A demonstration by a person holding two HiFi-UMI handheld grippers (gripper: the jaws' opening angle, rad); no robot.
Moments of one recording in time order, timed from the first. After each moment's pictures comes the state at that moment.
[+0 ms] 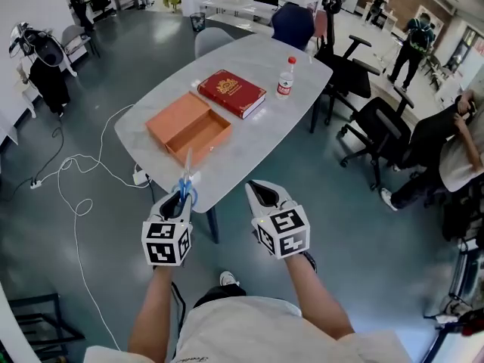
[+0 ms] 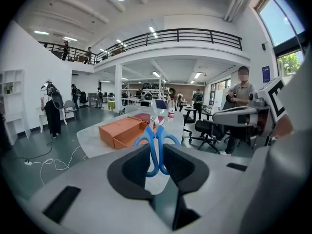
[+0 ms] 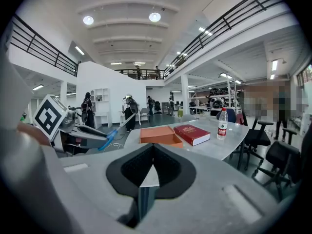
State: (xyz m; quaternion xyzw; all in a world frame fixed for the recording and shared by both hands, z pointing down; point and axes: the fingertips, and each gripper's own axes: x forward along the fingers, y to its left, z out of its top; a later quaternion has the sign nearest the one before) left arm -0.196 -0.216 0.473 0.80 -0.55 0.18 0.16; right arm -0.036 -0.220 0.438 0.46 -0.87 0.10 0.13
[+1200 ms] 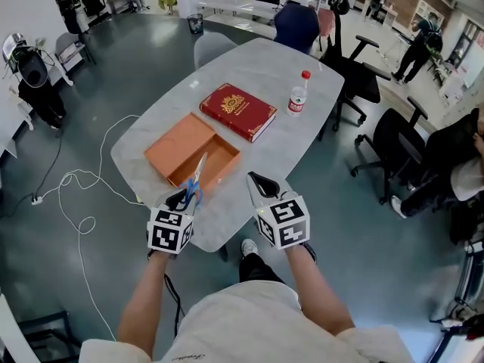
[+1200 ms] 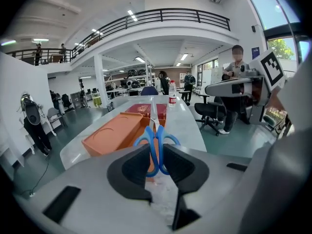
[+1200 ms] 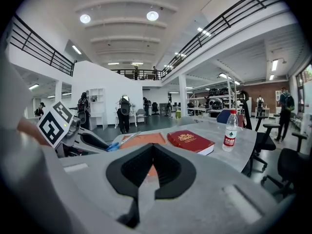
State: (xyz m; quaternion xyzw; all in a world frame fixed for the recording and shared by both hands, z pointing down) left arm -0.210 -0.371 0.523 0.82 -0.47 0.30 0.13; right arm -0.055 -0.378 0.449 0.47 -0.87 0.10 0.12
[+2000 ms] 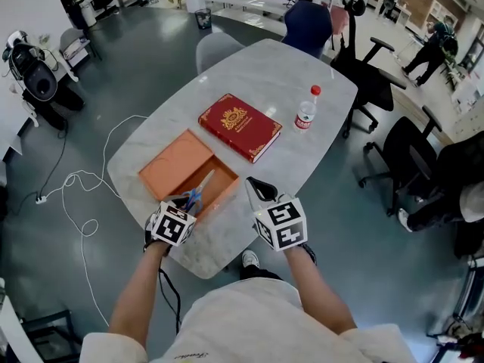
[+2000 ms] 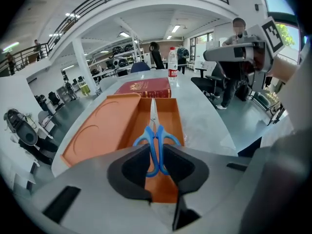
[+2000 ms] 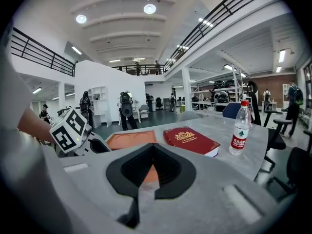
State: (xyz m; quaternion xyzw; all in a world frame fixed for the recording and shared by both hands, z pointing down) left arm -0.201 -0.458 0.589 0.79 -0.40 0.45 0.15; right arm -0.037 -0.474 0.473 0.44 -0.88 0.13 0.14
